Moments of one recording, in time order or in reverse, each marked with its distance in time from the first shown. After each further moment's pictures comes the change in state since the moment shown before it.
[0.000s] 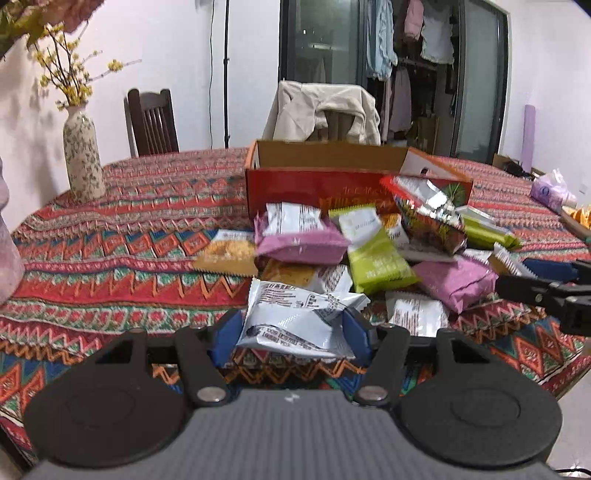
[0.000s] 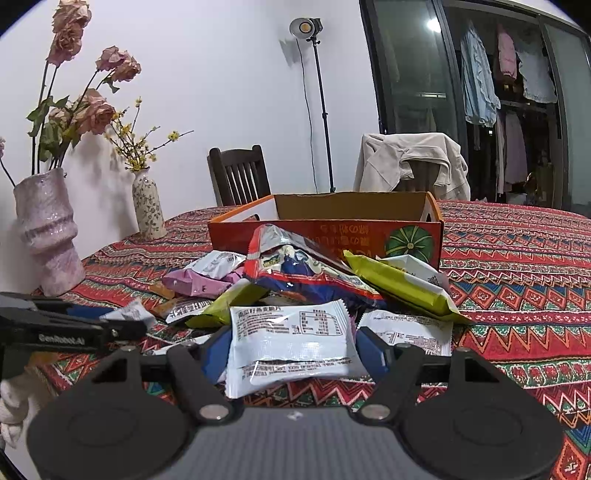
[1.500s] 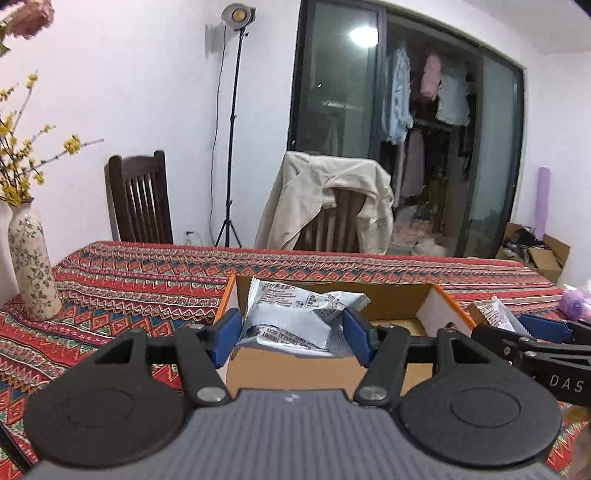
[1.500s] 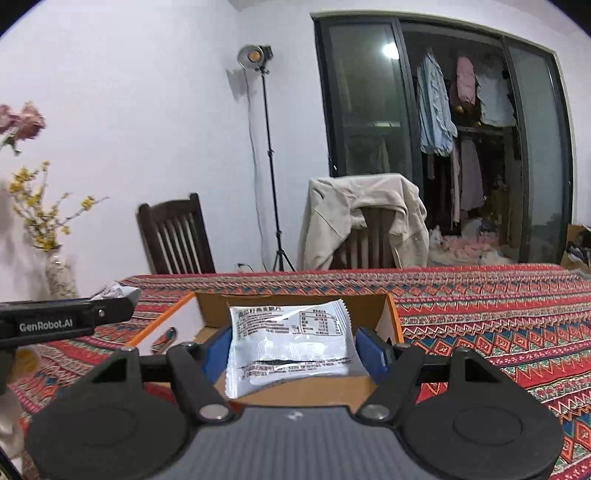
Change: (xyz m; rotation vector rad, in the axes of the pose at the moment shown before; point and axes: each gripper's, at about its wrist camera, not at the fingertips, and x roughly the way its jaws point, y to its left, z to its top) left arm 0.116 -0.022 0.180 -0.076 -0.169 0.021; right arm 0.120 -0.059 0.154 0.052 -0.077 -0.184
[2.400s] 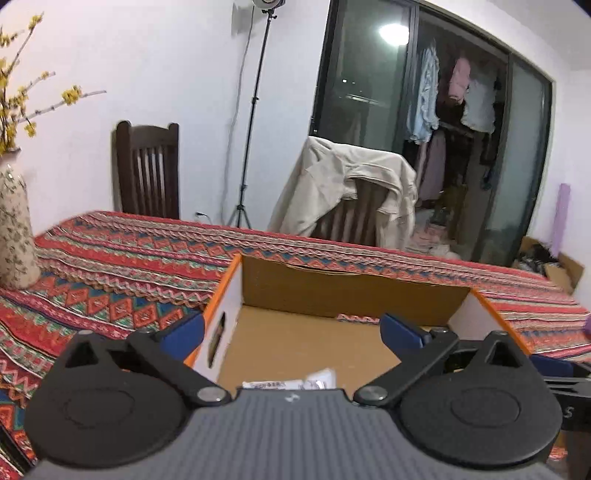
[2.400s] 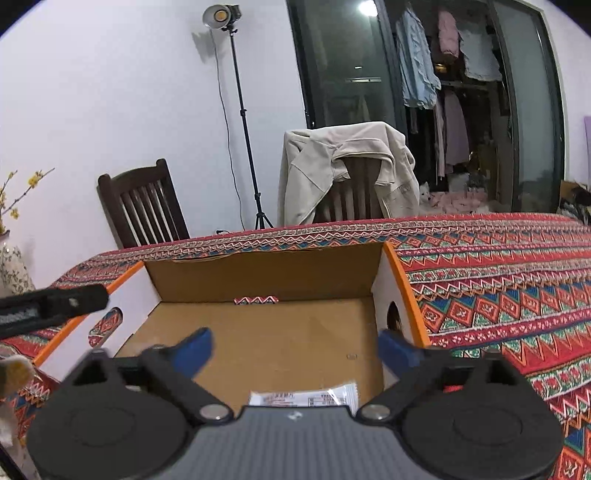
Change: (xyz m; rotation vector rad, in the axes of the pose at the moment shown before) left arm 0.065 0.015 -0.020 -0.102 0.022 0.015; right arm 0.088 -0.022 -0.026 0.078 0.100 -0.029
